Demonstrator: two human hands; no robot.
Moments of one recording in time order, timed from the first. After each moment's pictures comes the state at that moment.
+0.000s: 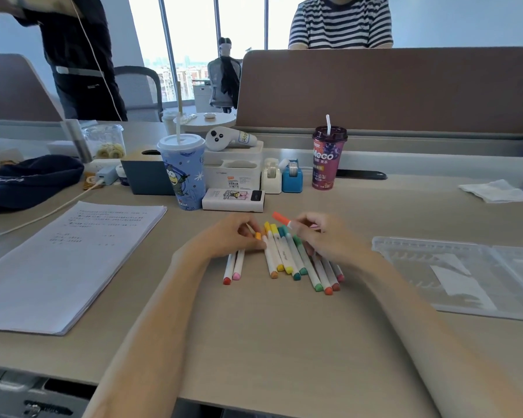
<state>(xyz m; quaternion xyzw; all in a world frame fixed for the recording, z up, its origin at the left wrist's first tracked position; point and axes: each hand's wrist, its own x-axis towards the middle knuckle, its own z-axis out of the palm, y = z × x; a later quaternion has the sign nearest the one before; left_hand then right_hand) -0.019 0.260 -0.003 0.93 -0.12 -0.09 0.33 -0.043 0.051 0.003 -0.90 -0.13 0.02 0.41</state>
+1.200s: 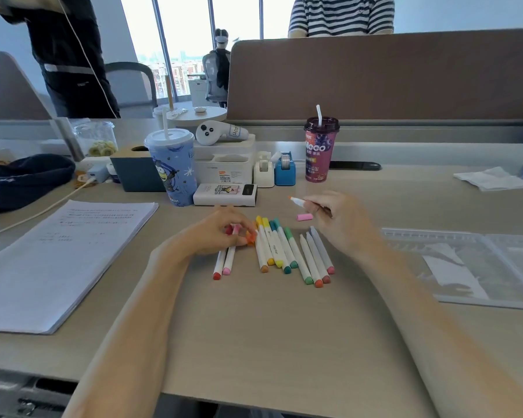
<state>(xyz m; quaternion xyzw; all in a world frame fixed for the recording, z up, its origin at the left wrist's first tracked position) -0.024 0.268 -0.002 0.94 -0.22 -0.06 0.26 -0.038 0.016 -0.002 -0.91 -0.20 -0.24 0.28</state>
